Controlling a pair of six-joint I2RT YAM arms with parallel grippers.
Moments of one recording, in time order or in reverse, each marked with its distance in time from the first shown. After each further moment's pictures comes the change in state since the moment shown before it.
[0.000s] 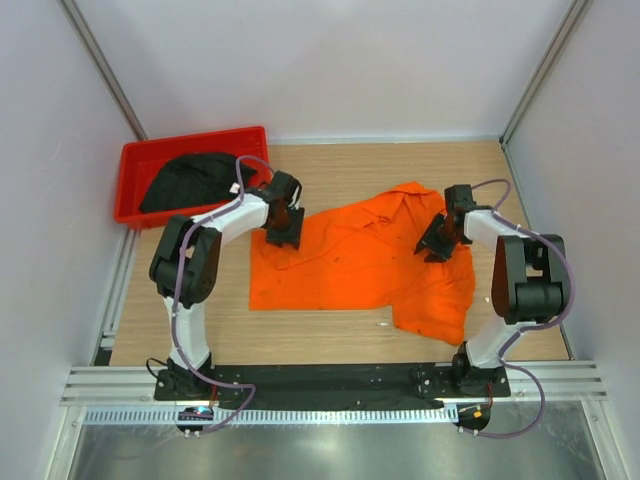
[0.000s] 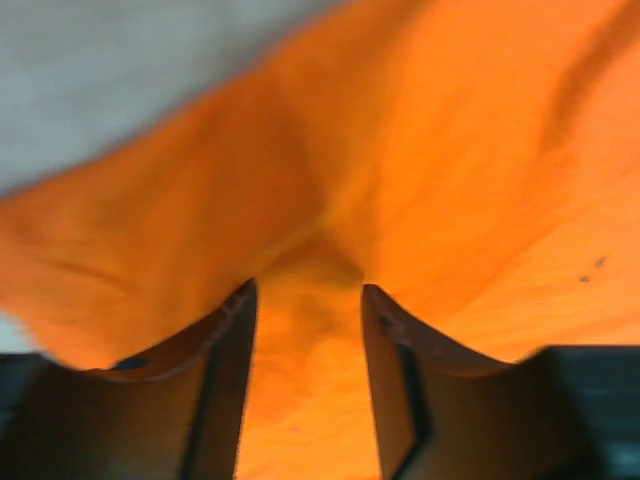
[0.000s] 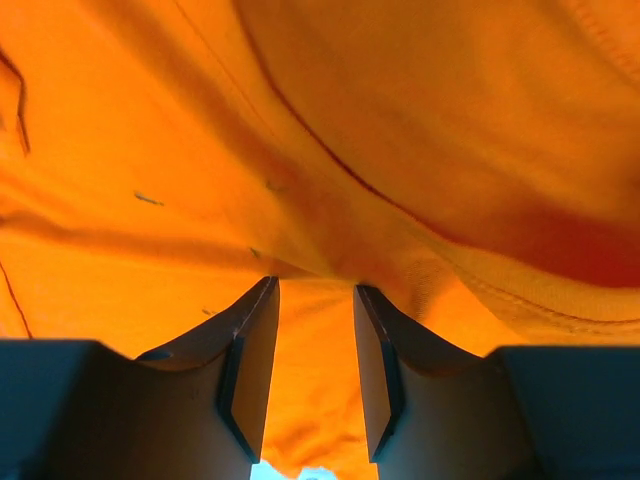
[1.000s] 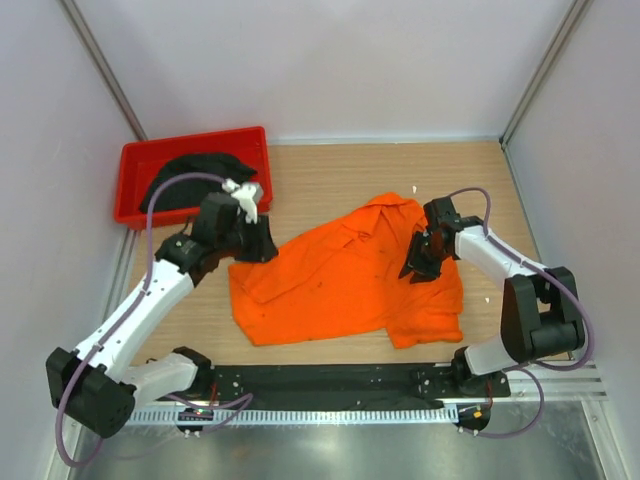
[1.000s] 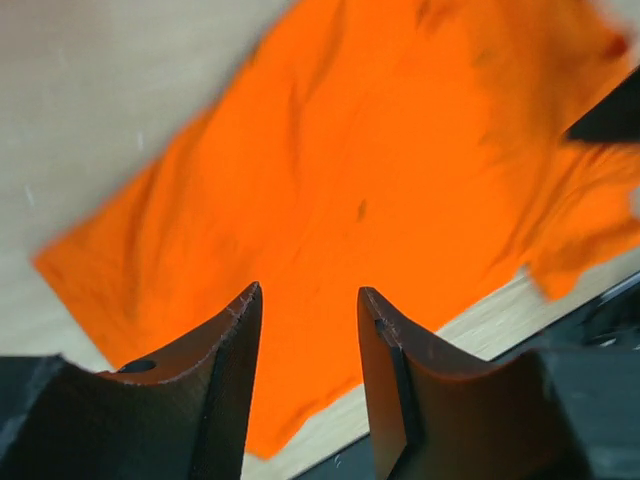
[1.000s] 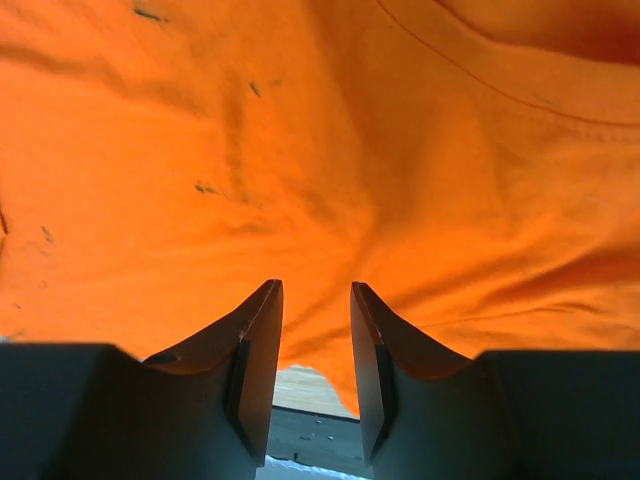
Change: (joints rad) left arm 0.014 -0.832 -0.267 0.000 0.114 -0.004; right arm 0.165 -0.227 -0.068 -0.222 -0.055 -0.083
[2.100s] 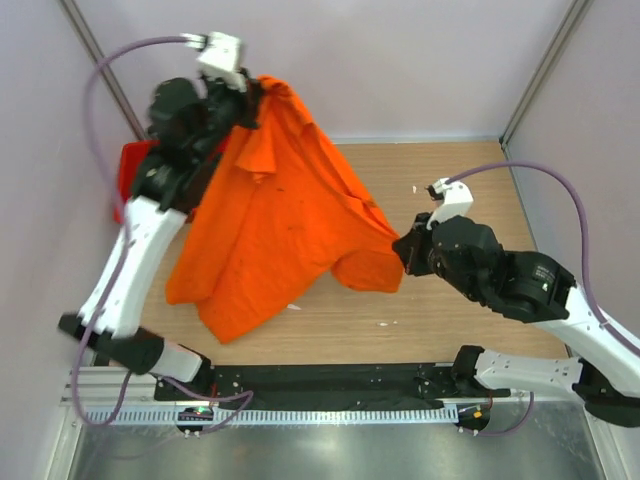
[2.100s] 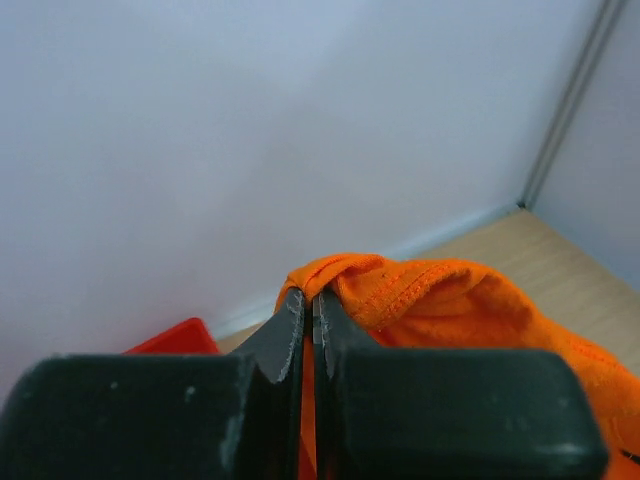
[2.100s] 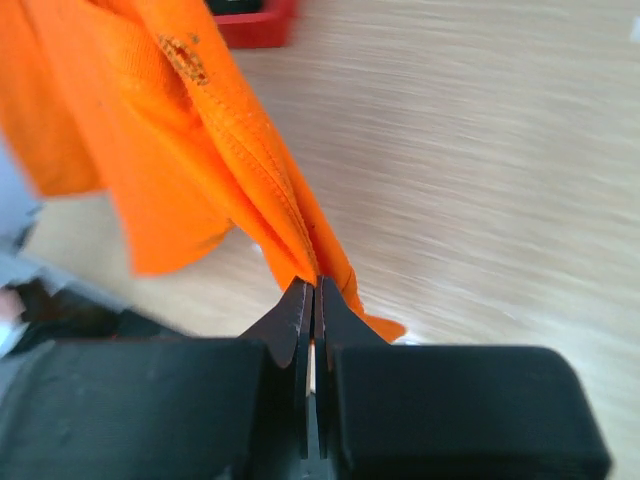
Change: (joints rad) left arm 0.015 0.241 0.798 0.238 -0.216 0.388; right arm 0.874 -0.475 0.545 -0.228 0.654 0.026
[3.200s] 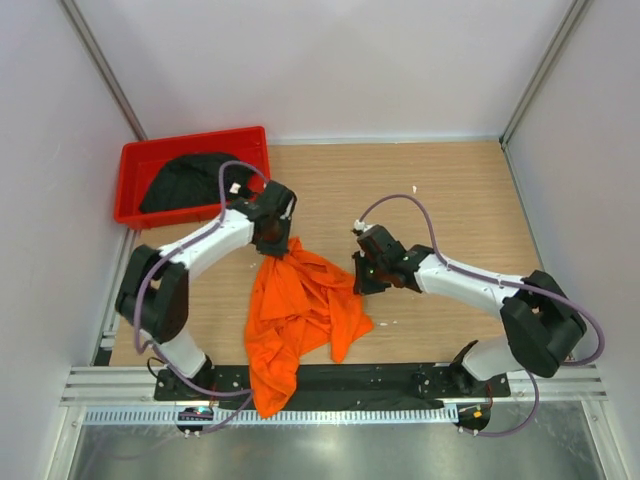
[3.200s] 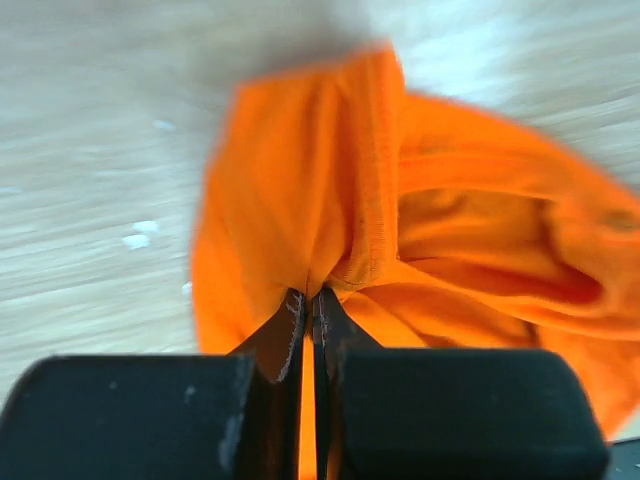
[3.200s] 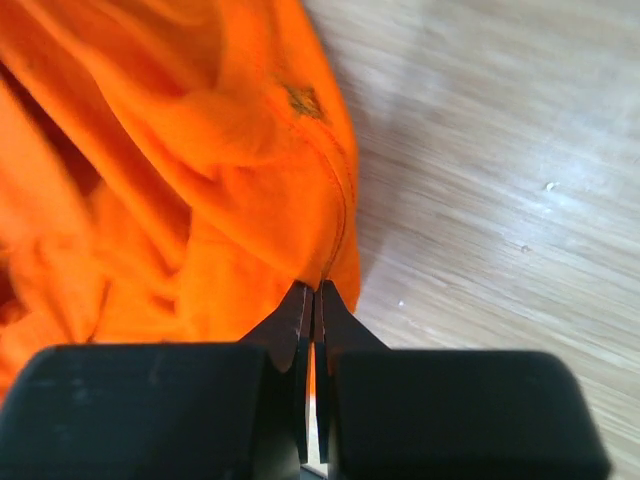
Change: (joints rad) left arm -0.099 0.351 -0.680 -0.317 0.000 -0.437; right arm -0.332 0.450 -0.651 0.584 -0.503 -0.056
